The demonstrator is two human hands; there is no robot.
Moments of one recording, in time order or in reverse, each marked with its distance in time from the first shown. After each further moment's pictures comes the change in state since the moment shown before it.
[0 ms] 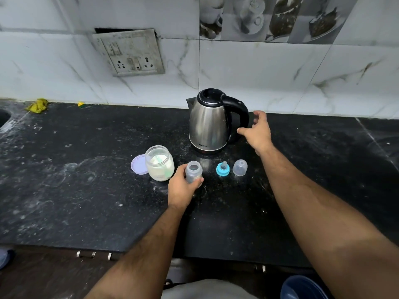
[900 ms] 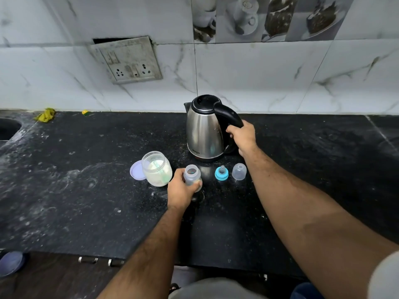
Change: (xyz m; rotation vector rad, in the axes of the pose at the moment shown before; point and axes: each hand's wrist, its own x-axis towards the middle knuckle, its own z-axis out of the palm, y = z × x) left_hand 0.009 0.008 0.011 0.026 0.026 -0.071; right_hand 0.013 -0.003 0.033 0.396 -0.101 0.095
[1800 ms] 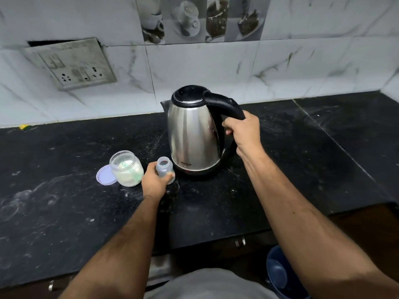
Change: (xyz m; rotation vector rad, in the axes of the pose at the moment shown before) left_hand 0.001 0.001 -0.011 0.026 -0.087 0.089; right_hand -0.147 -0.060 -0.076 0.176 0.261 -0.192
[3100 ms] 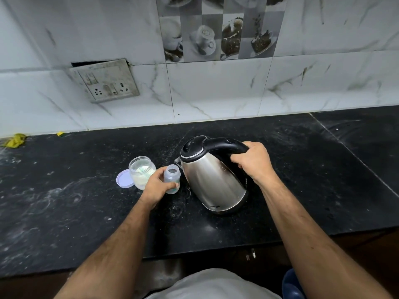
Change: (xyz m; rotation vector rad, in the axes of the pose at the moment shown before) left_hand -0.006 0.008 -0.043 -0.265 -0.254 0.002; right_hand -0.034 0.019 -0.028 -0.545 -0.186 -0.038
